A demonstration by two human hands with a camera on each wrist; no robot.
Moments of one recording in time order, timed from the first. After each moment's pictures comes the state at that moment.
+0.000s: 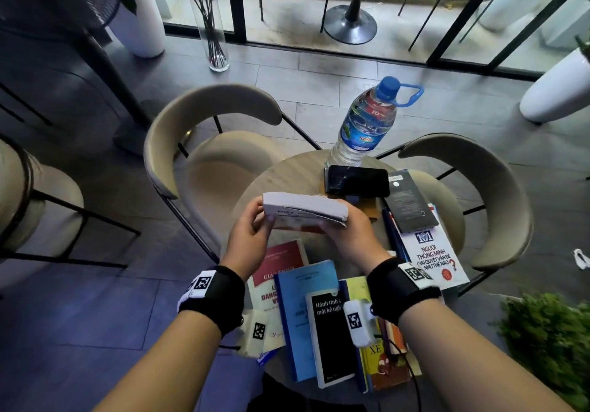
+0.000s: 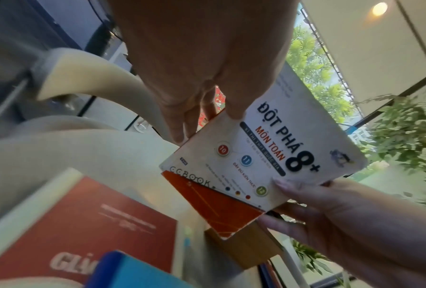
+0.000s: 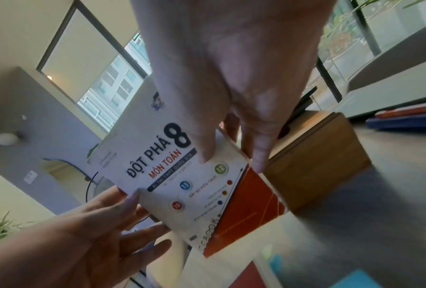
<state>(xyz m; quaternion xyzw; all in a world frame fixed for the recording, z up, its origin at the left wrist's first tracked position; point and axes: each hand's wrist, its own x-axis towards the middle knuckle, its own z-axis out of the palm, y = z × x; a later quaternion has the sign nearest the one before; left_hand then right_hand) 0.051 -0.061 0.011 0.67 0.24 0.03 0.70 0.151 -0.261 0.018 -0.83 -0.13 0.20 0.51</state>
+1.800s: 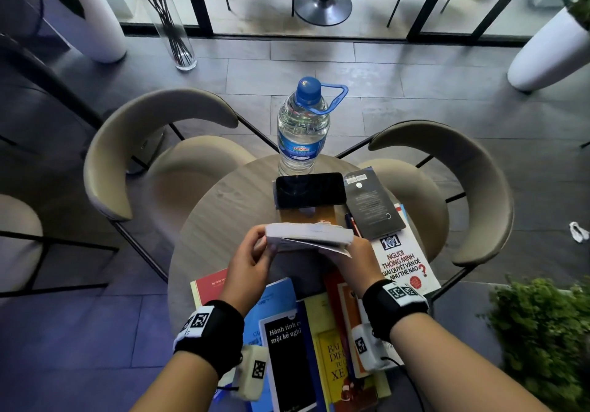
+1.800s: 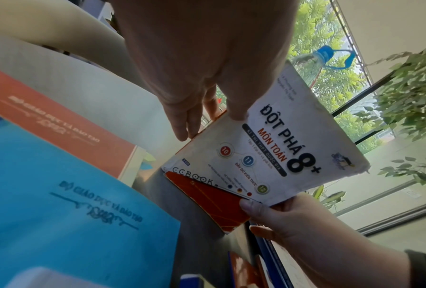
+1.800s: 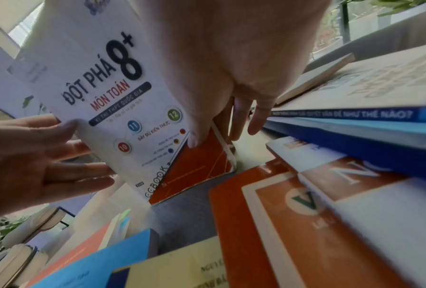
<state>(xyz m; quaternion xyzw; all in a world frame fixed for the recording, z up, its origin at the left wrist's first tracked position) 0.098 -0.162 -0.001 0.68 0.23 -0.03 0.69 0.188 -0.379 -0.058 -0.88 -0.13 0.18 0.43</state>
